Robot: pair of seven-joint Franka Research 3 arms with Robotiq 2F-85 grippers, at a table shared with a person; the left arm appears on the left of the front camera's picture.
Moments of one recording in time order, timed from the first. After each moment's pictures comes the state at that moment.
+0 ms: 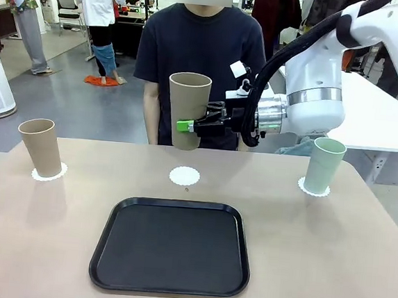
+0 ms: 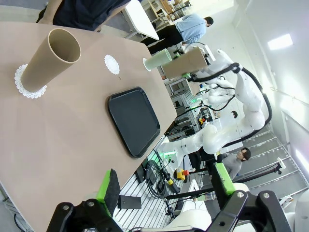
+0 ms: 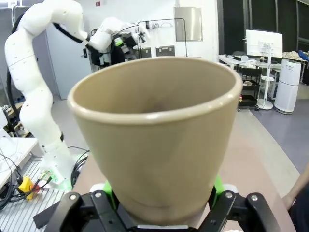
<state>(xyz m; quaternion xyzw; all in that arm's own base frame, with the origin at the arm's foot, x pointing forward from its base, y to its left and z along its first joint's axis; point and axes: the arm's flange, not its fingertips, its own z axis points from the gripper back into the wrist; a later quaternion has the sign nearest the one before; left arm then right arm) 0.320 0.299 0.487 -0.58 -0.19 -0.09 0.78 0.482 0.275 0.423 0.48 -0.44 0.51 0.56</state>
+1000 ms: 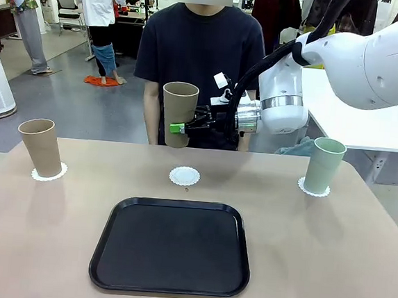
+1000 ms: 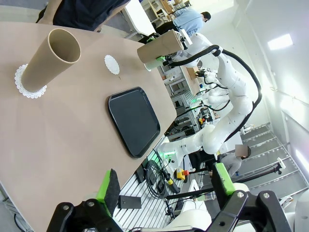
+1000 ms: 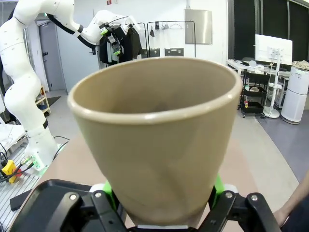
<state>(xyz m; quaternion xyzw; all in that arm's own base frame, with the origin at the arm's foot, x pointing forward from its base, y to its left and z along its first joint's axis) 0.320 0.299 0.487 -0.58 -0.19 -0.09 0.78 0.578 0.307 0.368 0.49 -0.44 0.54 0.53</state>
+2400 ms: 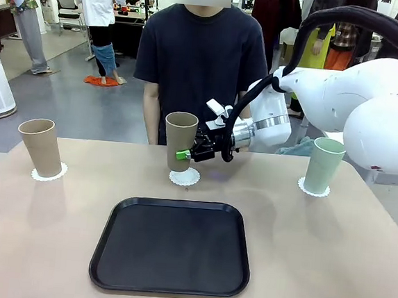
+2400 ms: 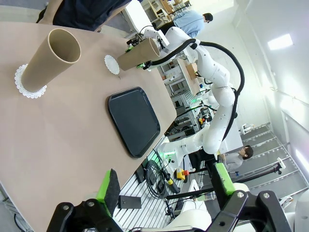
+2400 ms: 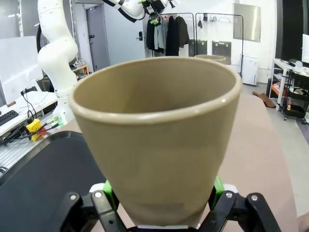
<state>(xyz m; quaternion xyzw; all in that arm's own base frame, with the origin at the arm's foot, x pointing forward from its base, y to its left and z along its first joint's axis) 0.320 0.299 0.487 -0.58 -0.19 -0.09 0.78 0.632 0.309 0.275 0.54 -0.36 0.61 0.45</state>
